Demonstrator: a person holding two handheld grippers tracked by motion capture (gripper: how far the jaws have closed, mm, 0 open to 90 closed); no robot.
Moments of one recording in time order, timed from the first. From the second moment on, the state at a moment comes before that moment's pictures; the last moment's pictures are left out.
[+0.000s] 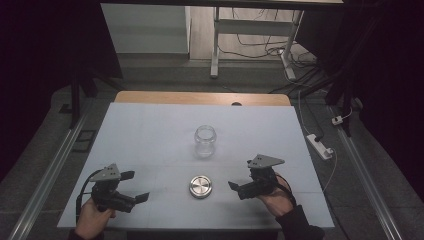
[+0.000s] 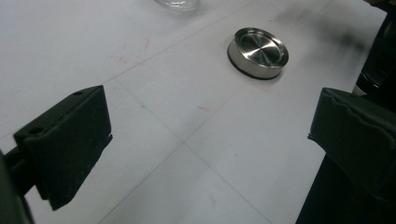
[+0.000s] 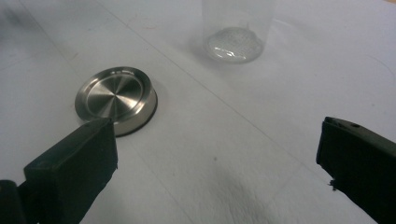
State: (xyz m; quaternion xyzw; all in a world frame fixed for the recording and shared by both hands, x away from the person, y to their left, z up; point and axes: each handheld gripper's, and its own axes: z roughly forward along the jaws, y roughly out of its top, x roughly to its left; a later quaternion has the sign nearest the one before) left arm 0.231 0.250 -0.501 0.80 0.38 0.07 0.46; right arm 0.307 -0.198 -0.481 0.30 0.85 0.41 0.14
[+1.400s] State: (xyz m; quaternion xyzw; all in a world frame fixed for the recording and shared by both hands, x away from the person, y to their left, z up) left arm 0.183 0.298 -0.523 0.78 0.47 0.13 0.39; right arm 0.247 -0.290 -0.496 0.41 0.81 0.38 0.18
